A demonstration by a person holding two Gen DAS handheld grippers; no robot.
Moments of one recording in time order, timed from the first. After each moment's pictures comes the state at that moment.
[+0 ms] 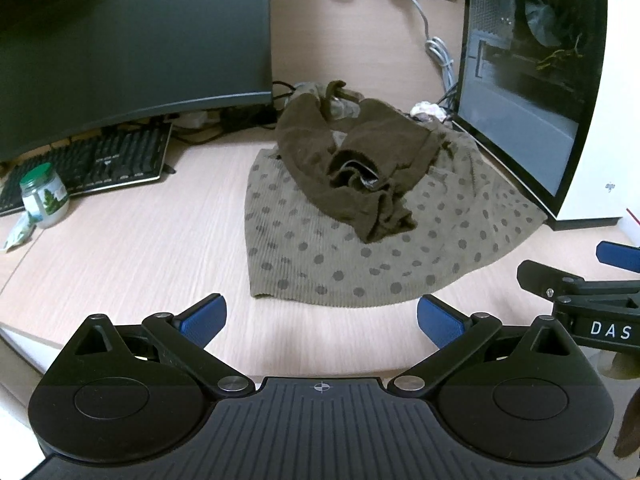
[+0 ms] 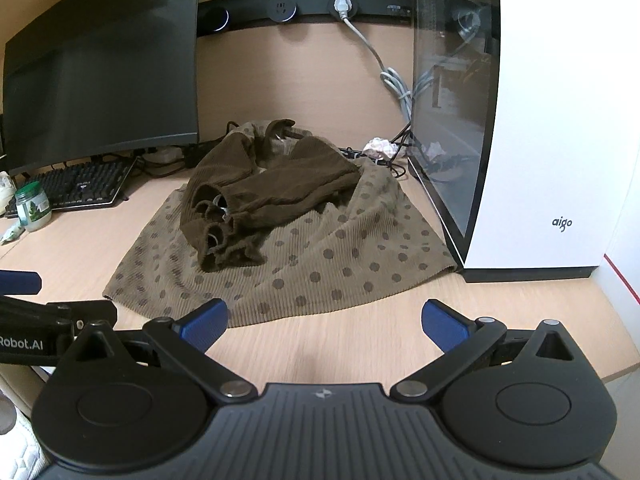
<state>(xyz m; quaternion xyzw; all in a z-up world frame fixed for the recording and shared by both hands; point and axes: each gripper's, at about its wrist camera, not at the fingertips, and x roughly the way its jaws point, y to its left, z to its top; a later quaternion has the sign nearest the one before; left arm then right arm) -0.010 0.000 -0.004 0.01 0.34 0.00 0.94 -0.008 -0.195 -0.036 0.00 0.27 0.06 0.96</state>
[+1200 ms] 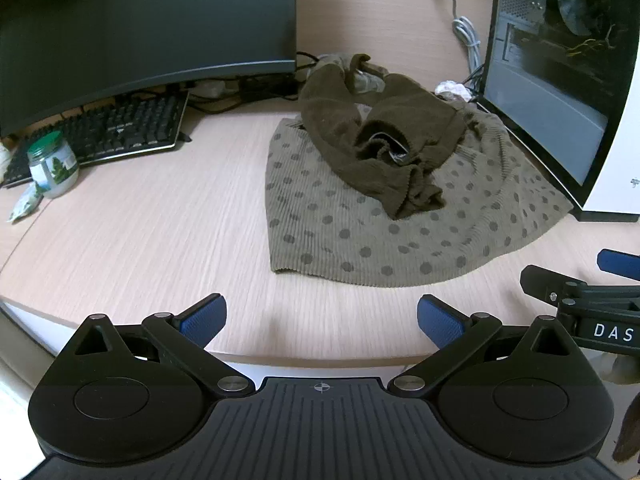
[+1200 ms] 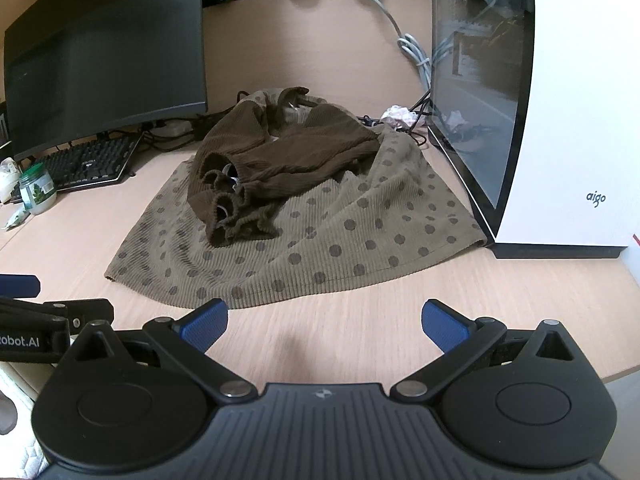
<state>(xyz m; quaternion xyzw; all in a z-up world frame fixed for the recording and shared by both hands) 0.000 0.012 -0.017 0.00 0.37 0.02 0.93 0.012 -0.186 -0.054 0.00 0.31 0.08 0.95</state>
